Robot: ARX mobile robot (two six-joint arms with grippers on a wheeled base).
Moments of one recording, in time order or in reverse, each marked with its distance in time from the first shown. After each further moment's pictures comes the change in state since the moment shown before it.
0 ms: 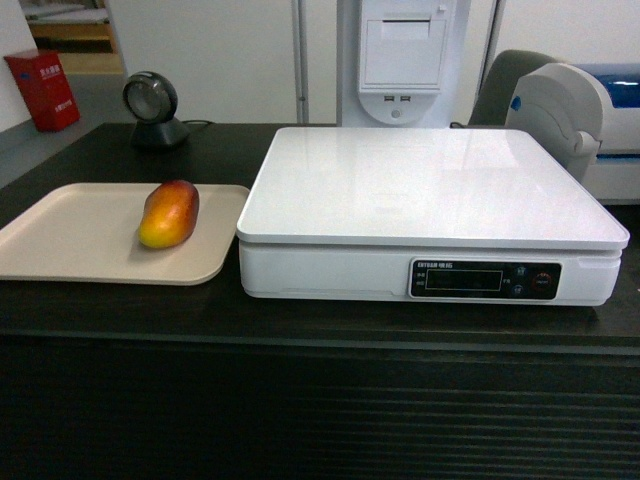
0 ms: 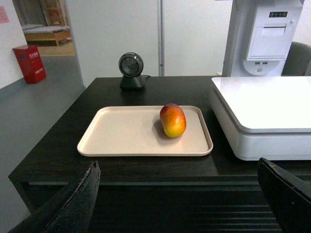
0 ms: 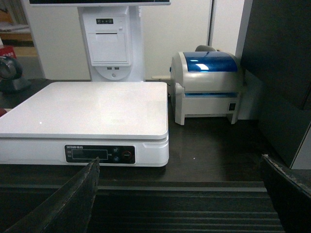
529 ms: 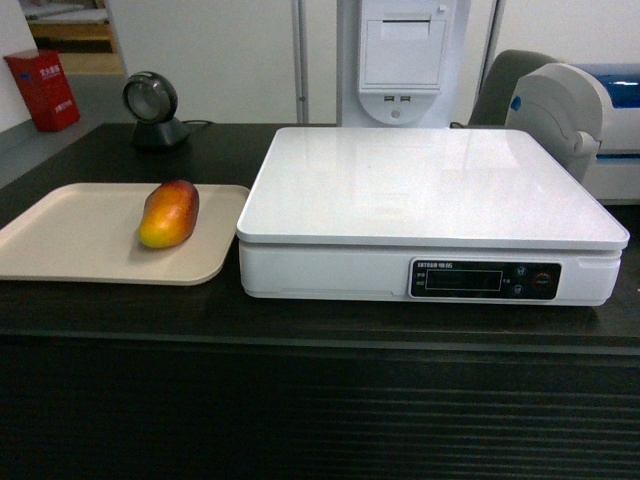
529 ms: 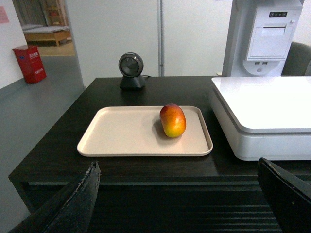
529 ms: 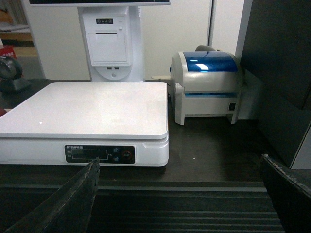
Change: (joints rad) left arm 0.000 0.000 0.000 0.000 0.000 0.000; right arm 0.000 0.000 0.000 0.000 0.000 0.000
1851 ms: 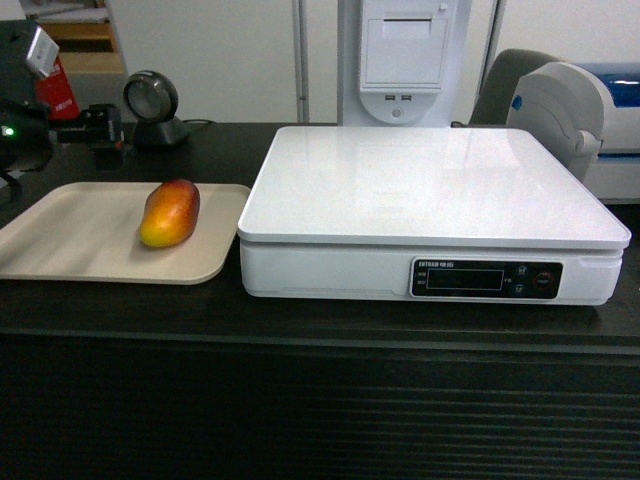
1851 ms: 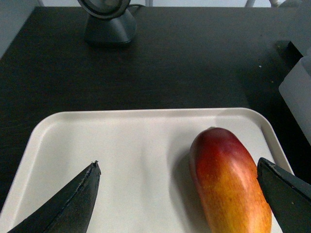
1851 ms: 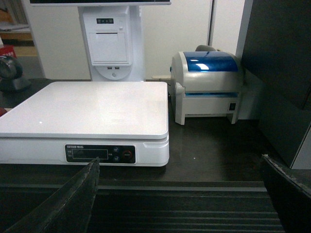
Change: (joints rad) left arm 0.093 2.094 1.282 0.415 0.163 0.031; right arm 0.000 0.000 0.000 0.000 0.000 0.000
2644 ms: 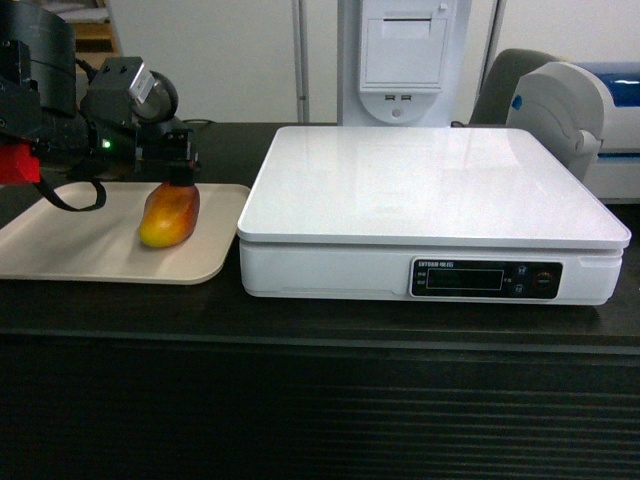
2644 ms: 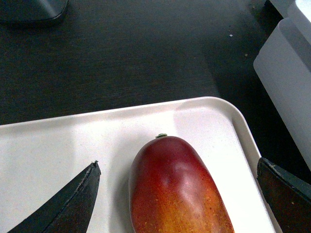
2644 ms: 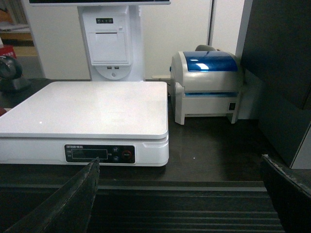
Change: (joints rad) left arm -0.101 0.183 0.265 -0.203 0.009 0.045; right arm 0.000 0.000 0.000 0.000 0.000 0.000
